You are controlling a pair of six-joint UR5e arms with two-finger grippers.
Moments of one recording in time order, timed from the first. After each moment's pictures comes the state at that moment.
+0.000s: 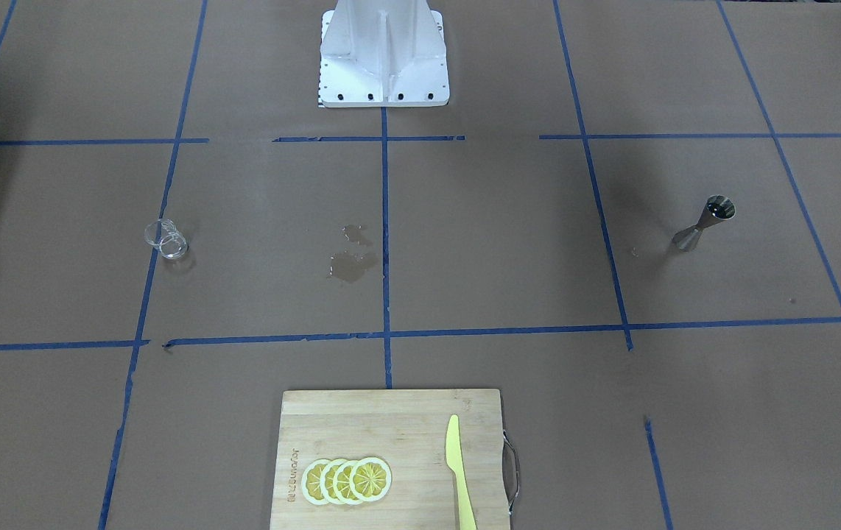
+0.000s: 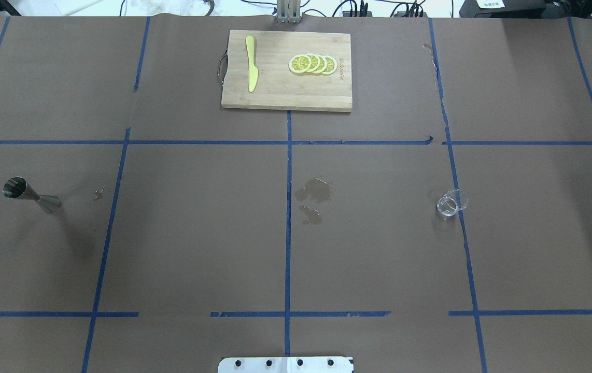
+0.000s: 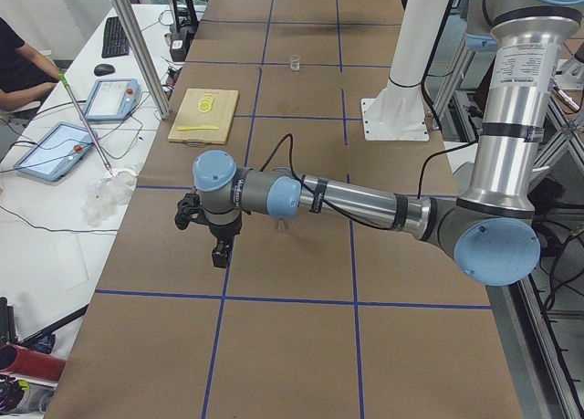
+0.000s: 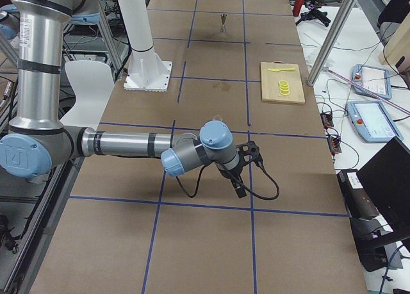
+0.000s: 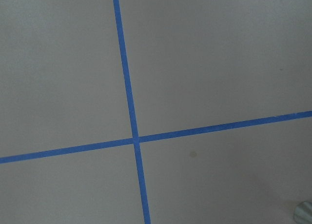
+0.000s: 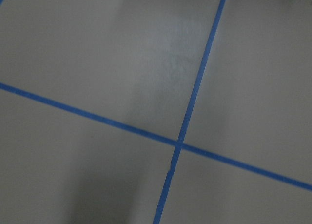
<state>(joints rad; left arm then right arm) -1.49 -1.68 -1.66 -1.52 -2.35 -0.06 1.54 -1.69 1.70 -1.25 2.31 -0.03</state>
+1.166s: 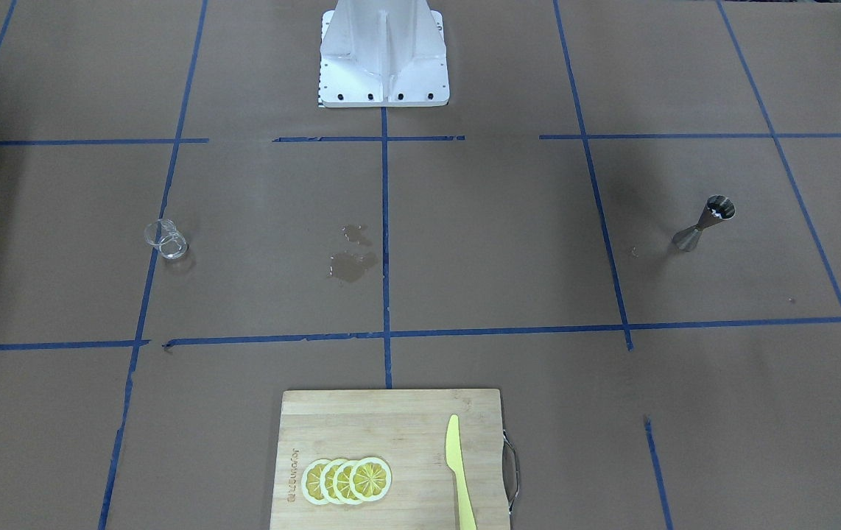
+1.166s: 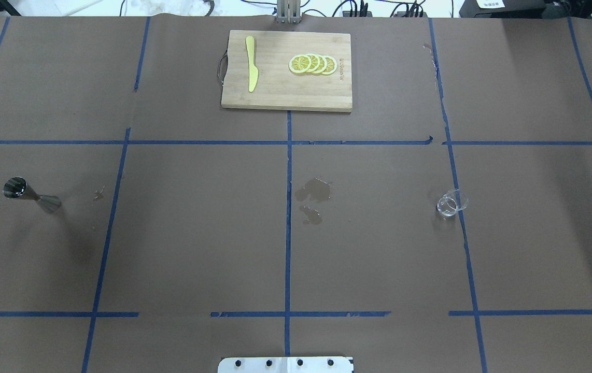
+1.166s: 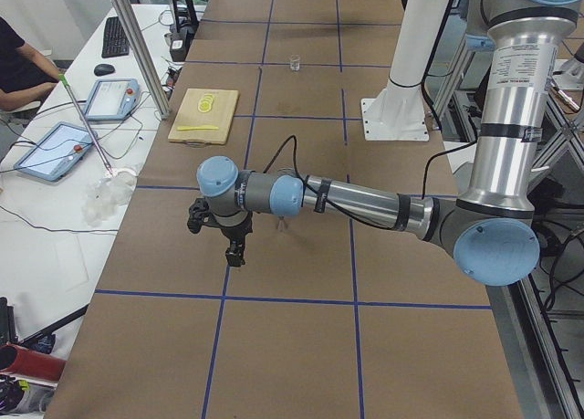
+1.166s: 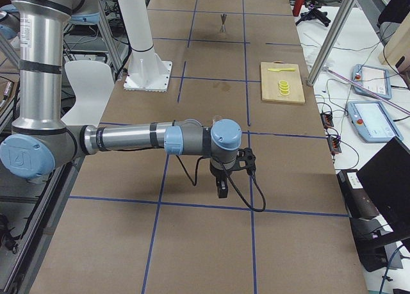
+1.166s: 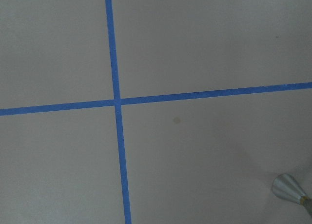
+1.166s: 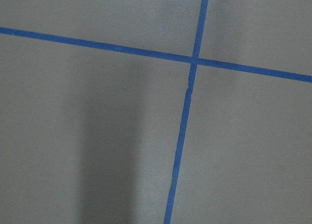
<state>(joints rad) -1.44 -1.66 -1.66 -1.49 -2.38 -0.06 1.54 -1.69 1.80 -1.64 2.36 -0.12</state>
